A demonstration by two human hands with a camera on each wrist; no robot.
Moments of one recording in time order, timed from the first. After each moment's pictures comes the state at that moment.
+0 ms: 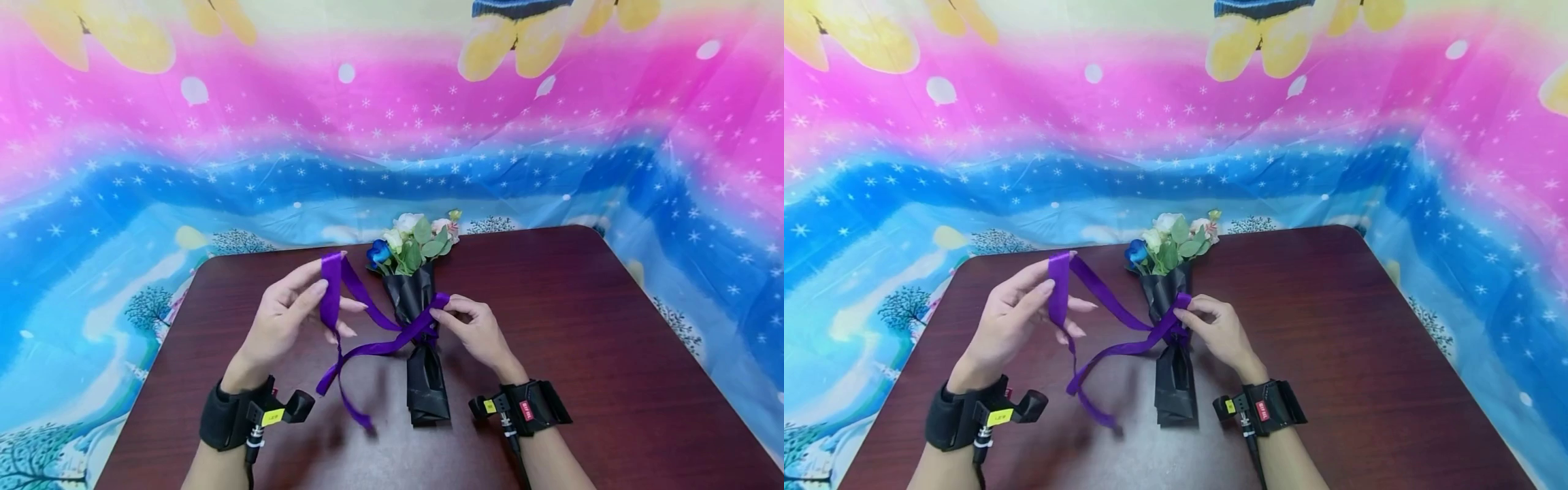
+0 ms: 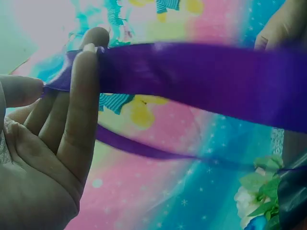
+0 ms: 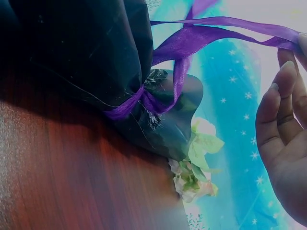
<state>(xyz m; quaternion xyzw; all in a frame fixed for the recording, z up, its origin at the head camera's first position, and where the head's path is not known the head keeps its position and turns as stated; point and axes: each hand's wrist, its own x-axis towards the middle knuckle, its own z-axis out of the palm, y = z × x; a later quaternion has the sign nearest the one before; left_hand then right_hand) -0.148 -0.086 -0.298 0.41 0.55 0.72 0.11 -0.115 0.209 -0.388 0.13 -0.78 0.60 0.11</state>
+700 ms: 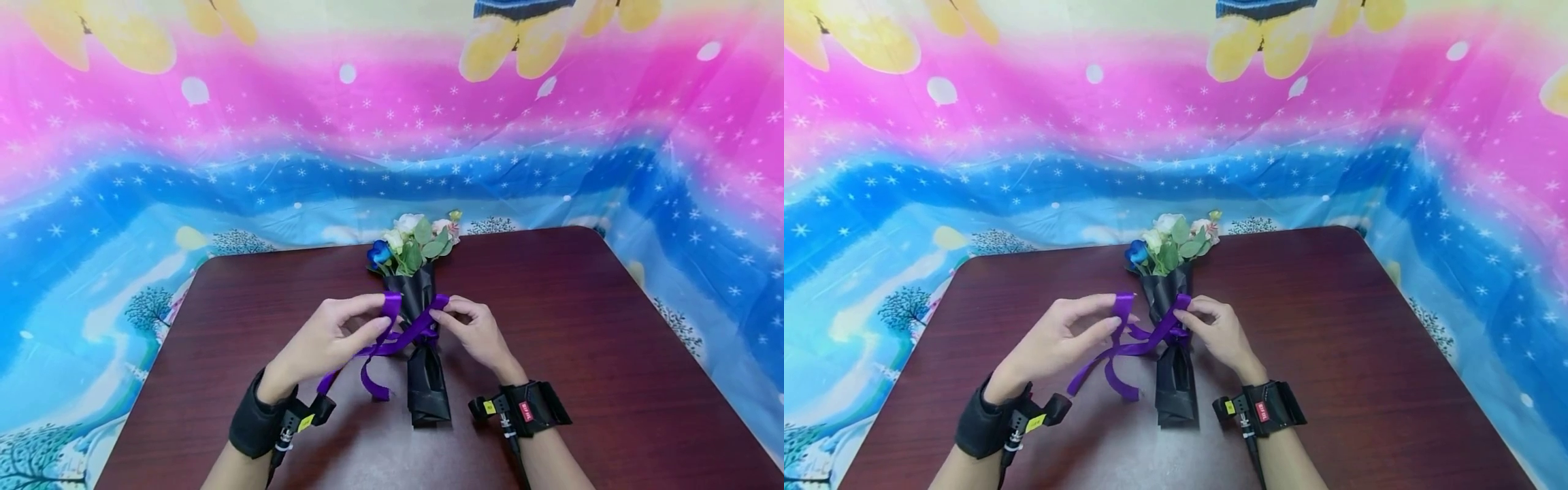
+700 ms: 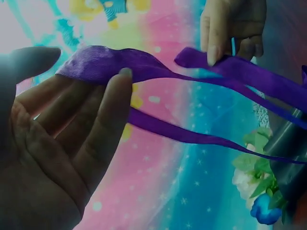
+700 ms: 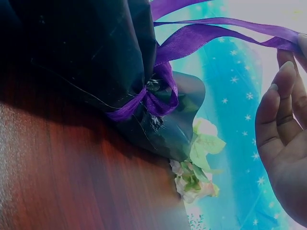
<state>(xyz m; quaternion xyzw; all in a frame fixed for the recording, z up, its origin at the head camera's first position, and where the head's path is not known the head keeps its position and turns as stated) -0.141 -0.054 -0.313 0.44 0.74 0.50 0.08 -0.116 0.207 -0.390 0.14 -0.78 0.60 0.11</state>
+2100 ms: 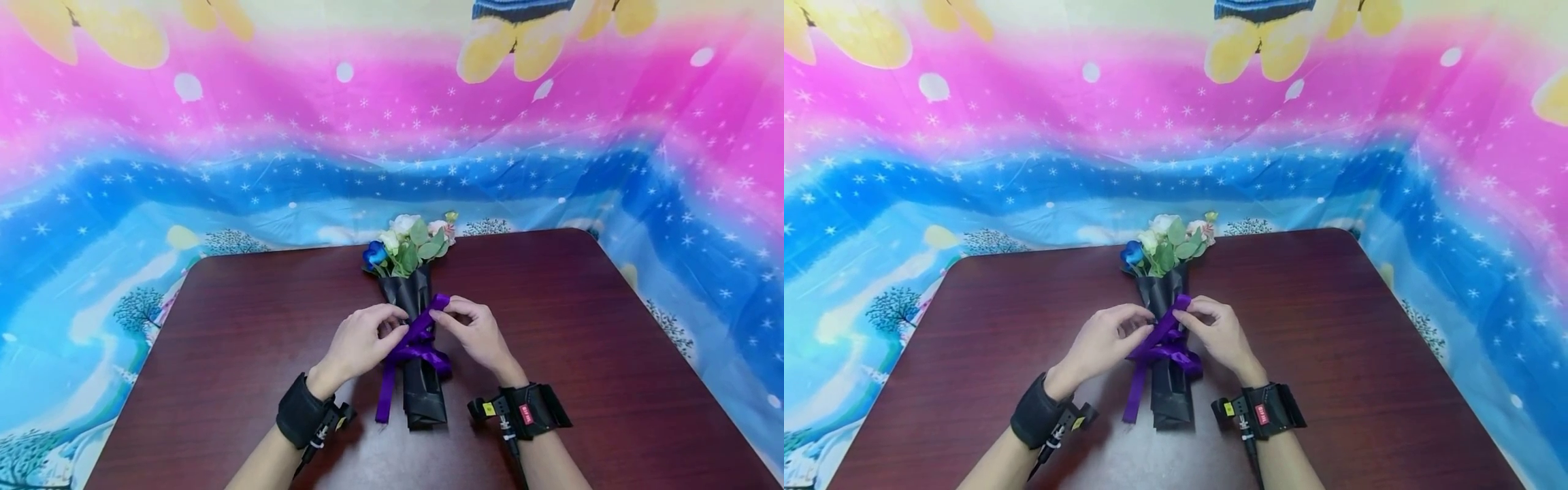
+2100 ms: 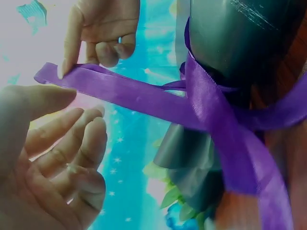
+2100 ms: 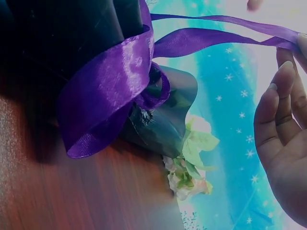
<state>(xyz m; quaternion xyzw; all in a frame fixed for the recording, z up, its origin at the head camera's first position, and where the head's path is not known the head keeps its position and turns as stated) -0.158 -0.009 -0.392 0.36 0.85 0.39 -0.05 -0.115 0.210 -0.386 0.14 -0.79 0.59 0.12</state>
